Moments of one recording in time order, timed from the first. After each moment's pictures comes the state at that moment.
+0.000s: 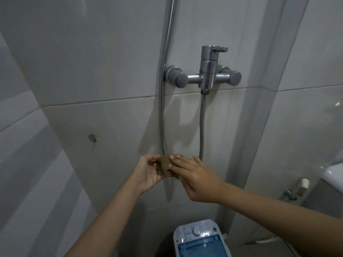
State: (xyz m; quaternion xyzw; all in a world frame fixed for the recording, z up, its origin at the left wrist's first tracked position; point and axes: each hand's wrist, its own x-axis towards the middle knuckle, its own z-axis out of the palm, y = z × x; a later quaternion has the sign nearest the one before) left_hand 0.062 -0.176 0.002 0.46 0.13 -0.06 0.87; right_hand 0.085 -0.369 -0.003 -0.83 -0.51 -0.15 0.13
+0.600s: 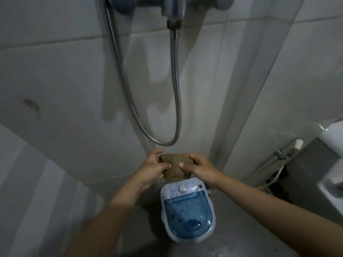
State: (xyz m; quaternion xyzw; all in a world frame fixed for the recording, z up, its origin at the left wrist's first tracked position) left_hand 0.086 -0.268 -0.092 0.65 0.24 -0.08 0.72; right_hand 0.135 -0.431 -0.110 -0.73 -0.14 0.29 0.61
